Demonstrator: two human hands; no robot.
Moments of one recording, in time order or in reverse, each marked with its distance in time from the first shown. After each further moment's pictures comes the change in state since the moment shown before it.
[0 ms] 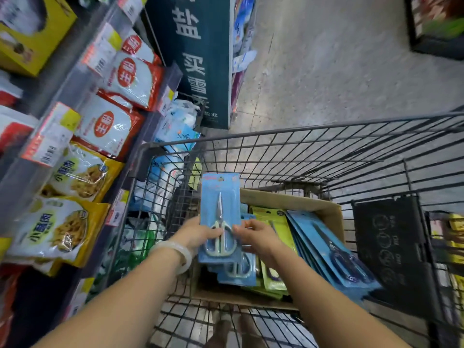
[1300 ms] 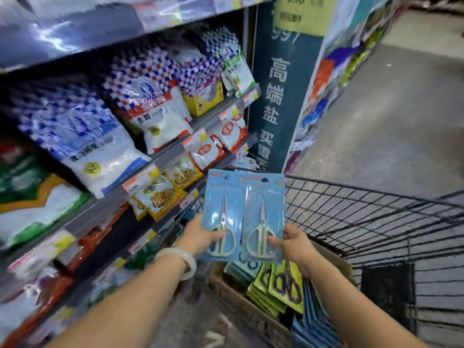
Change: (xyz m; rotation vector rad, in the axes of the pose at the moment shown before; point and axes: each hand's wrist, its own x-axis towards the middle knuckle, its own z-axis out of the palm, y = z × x) left_hand -0.191 -0.065 -0.001 -0.209 0.381 0.461; right_hand -0.135 -0.027 -0.027 -0.396 -0.139 -0.427
